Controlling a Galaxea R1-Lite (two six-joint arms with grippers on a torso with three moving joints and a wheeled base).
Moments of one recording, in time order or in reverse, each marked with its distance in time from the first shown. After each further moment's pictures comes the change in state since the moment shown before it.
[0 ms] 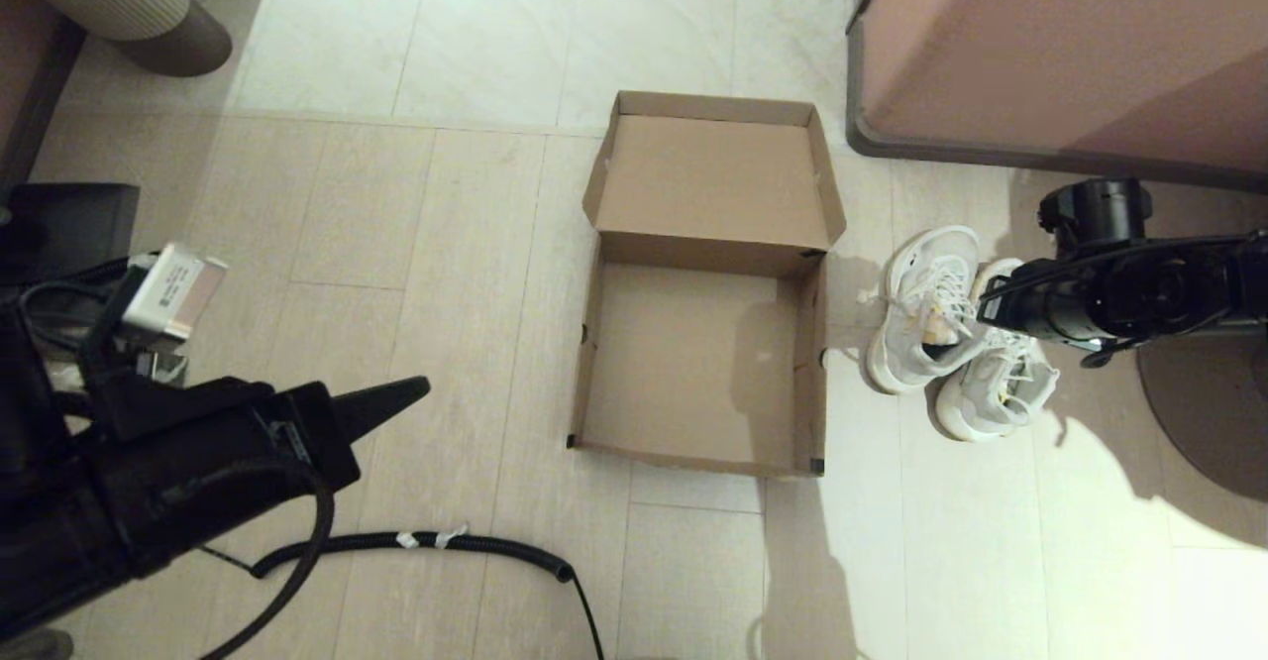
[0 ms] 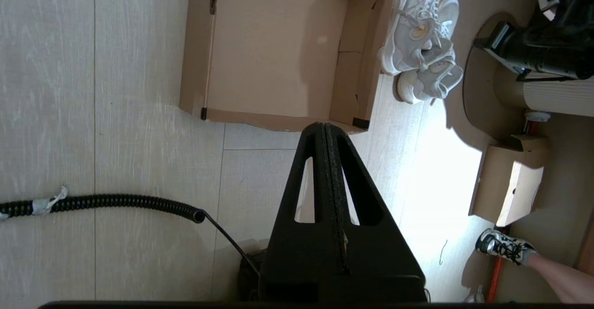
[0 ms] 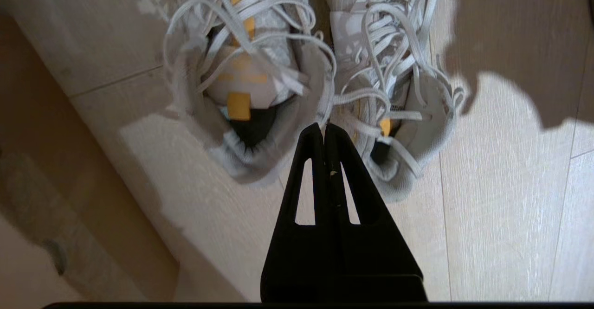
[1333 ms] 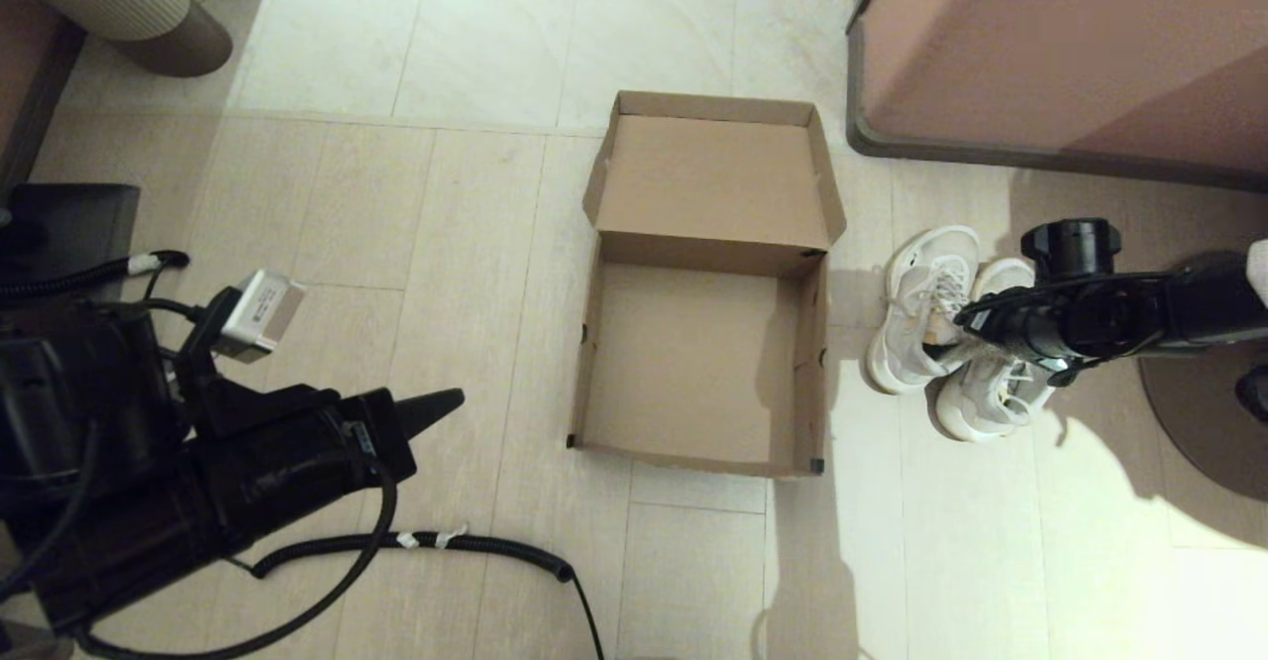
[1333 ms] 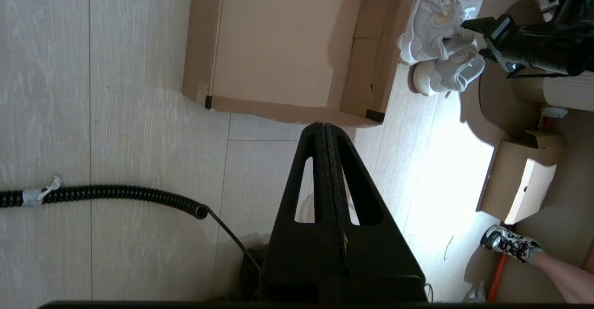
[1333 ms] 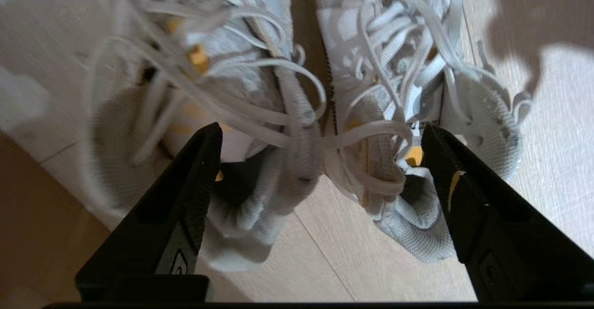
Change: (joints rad) left arm 0.001 0.125 0.024 -0.095 -0.003 -0.008; right arm -0.073 0.186 -0.088 -0.085 0.079 0.158
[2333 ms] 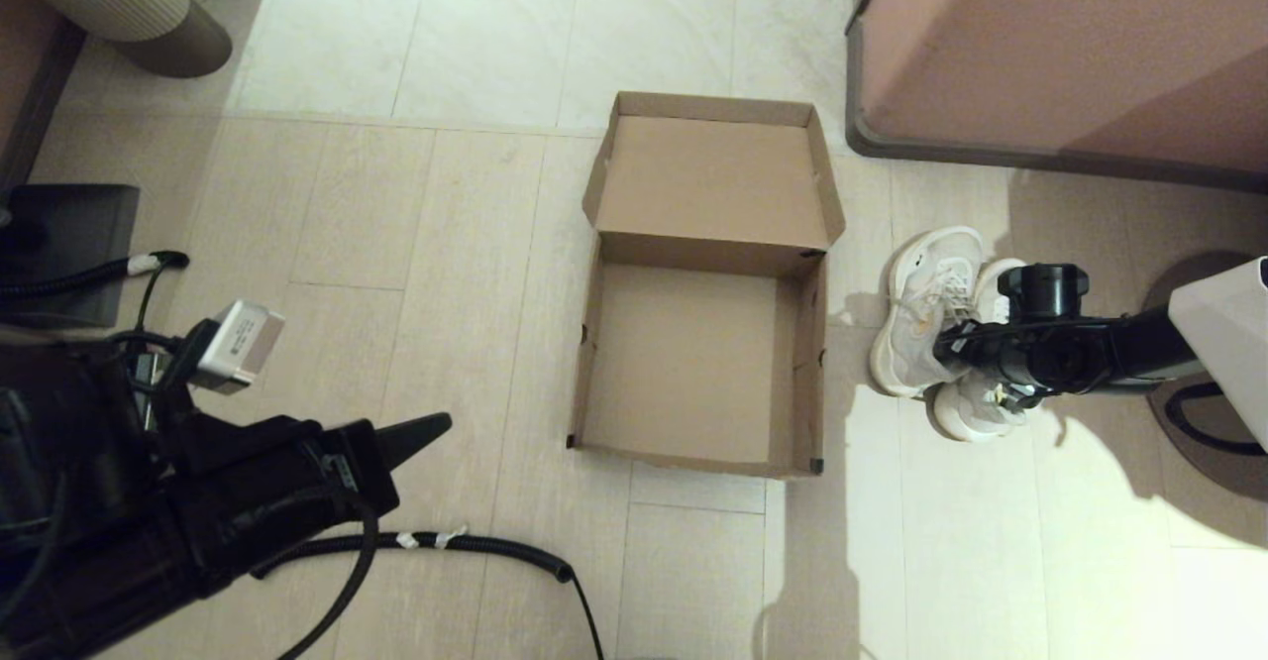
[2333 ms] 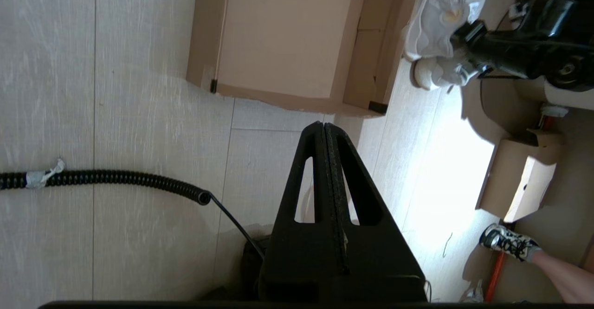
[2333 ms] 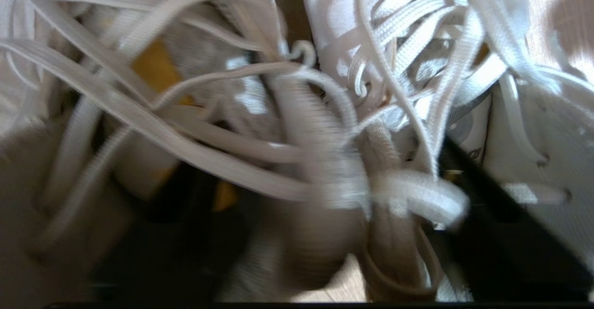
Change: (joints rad) left arm 0.009 -0.038 0.080 -0.041 0.002 -0.010; right arm -0.016 0.168 -0.025 -0.173 0.038 0.034
